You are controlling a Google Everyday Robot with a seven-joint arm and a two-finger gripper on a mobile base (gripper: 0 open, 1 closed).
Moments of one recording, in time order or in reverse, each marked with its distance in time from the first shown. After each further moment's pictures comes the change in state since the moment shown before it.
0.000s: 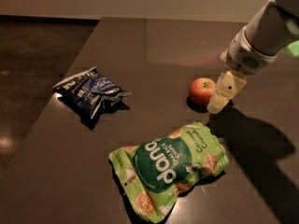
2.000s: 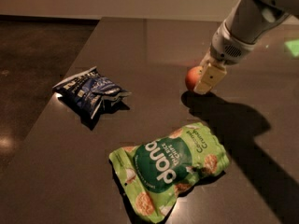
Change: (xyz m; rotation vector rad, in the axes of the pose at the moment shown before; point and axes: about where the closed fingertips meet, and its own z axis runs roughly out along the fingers) arm -0.035 -0.016 0.021 -0.086 -0.002 -0.049
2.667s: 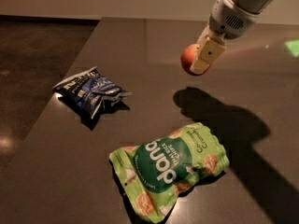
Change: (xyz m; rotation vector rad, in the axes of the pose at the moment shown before) arm -0.040 -0.010 -0.051 0.048 -0.043 -0.021
